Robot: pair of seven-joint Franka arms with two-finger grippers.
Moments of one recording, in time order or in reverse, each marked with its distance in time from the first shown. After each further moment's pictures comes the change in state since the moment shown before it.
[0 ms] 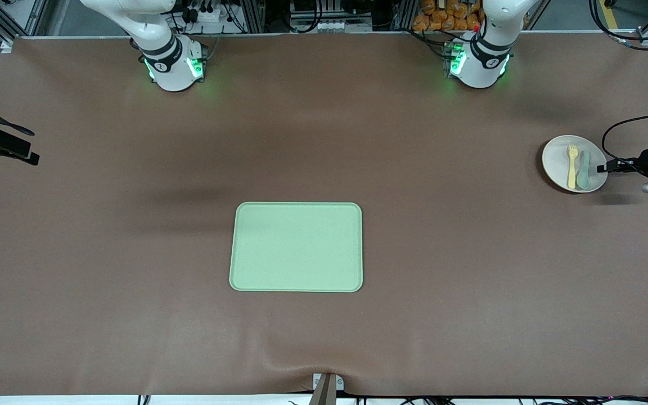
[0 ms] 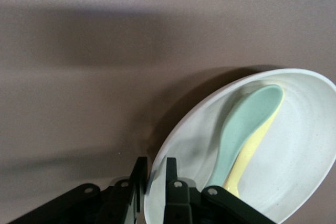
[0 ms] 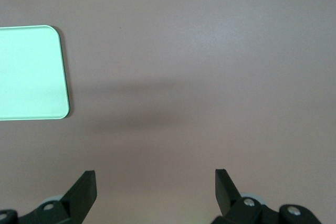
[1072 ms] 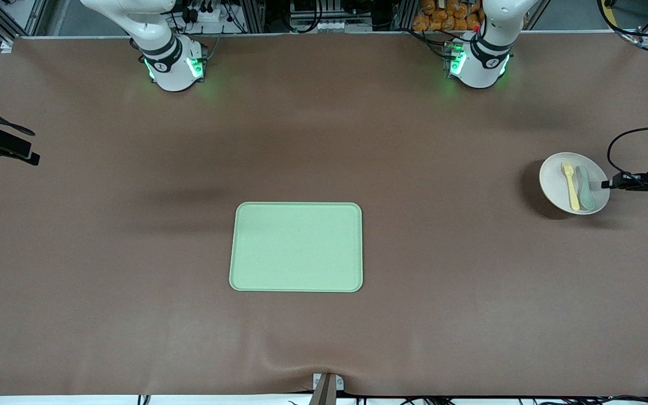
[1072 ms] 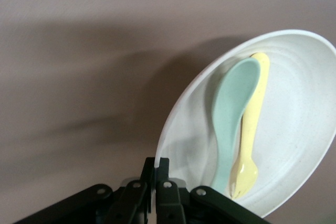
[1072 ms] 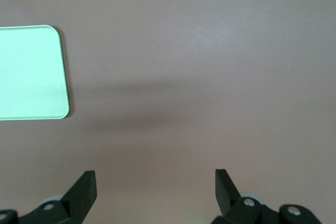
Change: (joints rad) left arm -0.015 -0.020 -0.165 0.161 0.000 -0.183 -0.001; right arm 0.000 0.000 0.001 0.000 0.000 0.000 0.000
